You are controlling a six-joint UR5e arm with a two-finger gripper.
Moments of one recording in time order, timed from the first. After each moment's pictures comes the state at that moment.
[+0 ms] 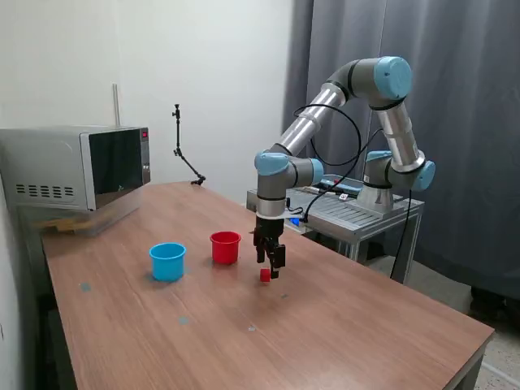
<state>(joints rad) -0.10 -0.85 1.59 -2.32 -1.56 -2.93</state>
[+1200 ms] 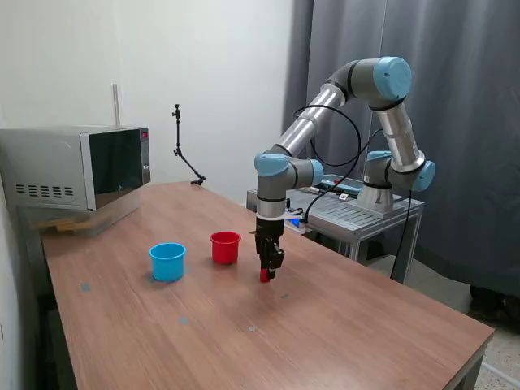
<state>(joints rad) -0.10 -0.85 1.59 -2.32 -1.55 -2.93</state>
